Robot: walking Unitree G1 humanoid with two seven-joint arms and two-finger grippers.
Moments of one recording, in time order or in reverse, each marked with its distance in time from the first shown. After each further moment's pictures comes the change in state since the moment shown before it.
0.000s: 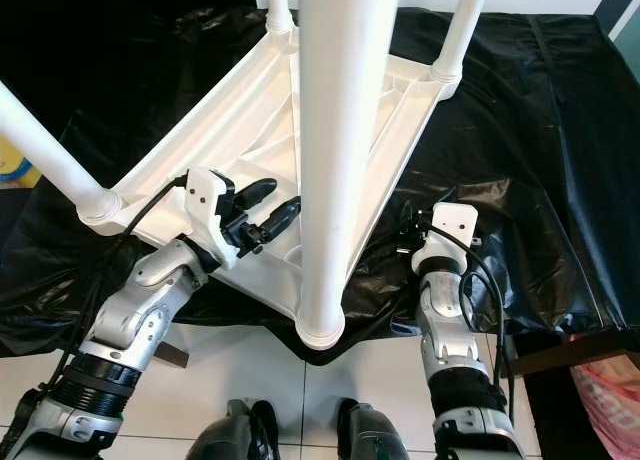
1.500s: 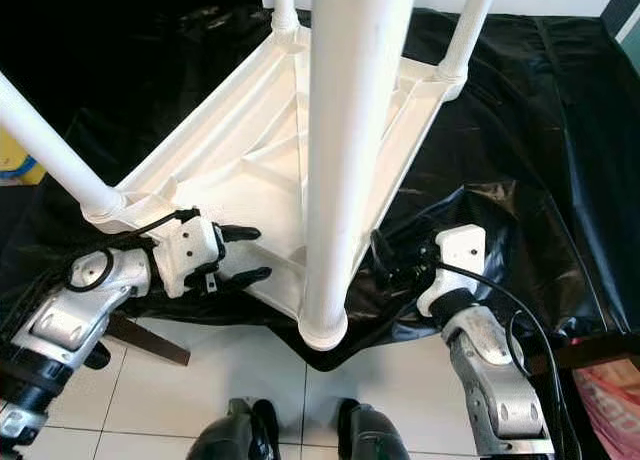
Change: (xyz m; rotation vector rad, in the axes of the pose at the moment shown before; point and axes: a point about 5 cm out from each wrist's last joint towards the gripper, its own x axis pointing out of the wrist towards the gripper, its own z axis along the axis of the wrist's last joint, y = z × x) left arm -0.017 0.002 -0.017 0.482 0.302 -0.447; right arm -0.050 0.009 0.039 0.081 0.055 0.455
